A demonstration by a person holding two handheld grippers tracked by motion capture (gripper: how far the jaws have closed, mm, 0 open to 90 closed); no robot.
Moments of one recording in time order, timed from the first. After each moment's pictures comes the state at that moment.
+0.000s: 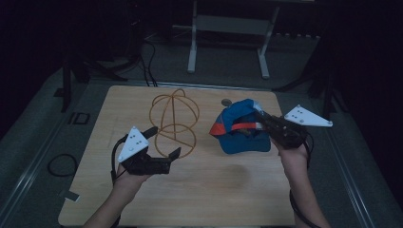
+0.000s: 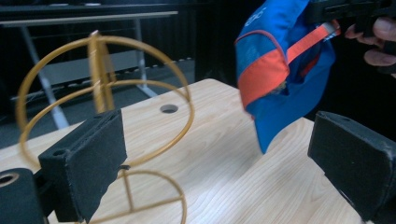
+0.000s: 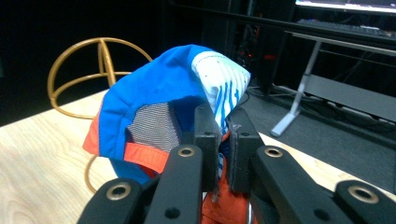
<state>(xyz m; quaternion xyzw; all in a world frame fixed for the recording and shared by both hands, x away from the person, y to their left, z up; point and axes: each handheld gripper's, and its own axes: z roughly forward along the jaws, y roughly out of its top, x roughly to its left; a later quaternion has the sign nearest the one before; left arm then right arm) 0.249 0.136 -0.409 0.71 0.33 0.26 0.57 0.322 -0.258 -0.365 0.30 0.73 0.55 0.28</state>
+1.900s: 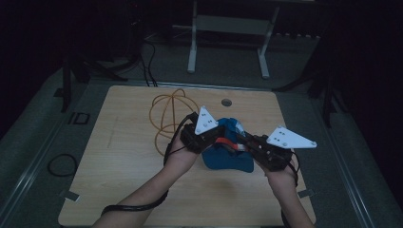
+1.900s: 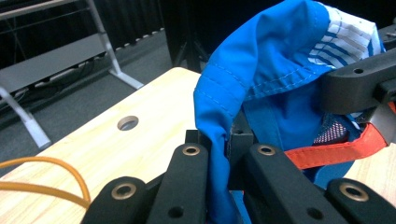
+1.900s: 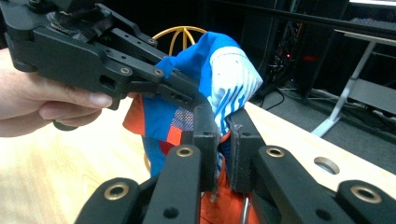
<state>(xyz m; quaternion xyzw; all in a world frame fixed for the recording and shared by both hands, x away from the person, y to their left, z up) 0.303 0.011 -0.379 0.79 0.26 0.25 0.50 0.273 -0.218 -0.379 0.25 0.75 0.56 0.24</state>
